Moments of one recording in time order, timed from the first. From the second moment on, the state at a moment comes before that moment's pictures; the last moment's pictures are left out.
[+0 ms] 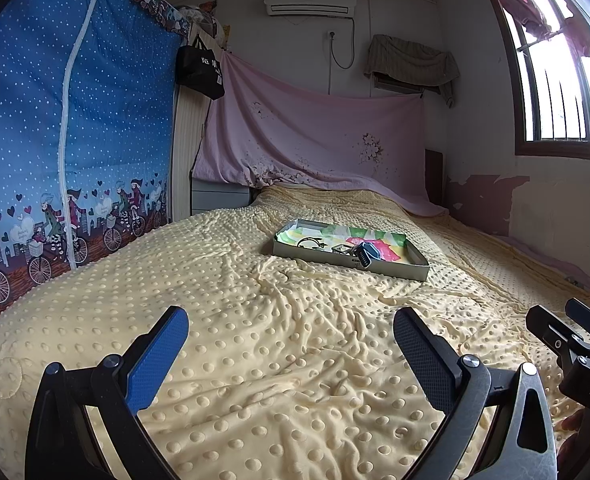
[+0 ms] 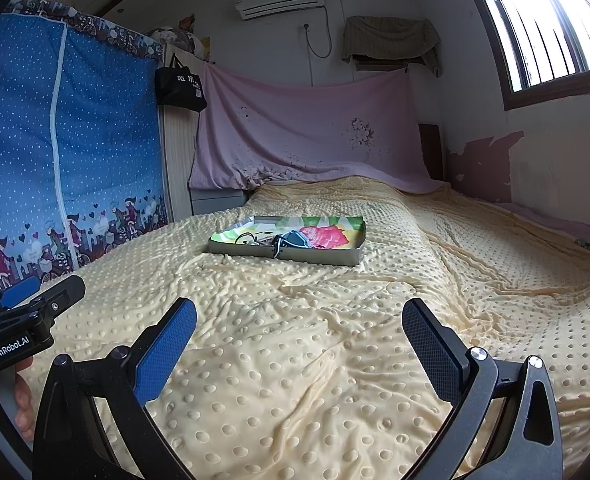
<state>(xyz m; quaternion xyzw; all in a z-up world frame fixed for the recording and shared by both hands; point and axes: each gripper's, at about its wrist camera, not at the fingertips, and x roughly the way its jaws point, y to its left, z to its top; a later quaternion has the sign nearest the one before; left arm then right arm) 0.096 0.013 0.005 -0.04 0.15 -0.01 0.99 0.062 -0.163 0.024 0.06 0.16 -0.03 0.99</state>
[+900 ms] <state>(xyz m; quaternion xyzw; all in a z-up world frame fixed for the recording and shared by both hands) 0.093 0.008 0.004 -0.02 0.15 0.00 0.99 0.062 -0.162 0.024 0.06 0.15 -0.03 0.99</state>
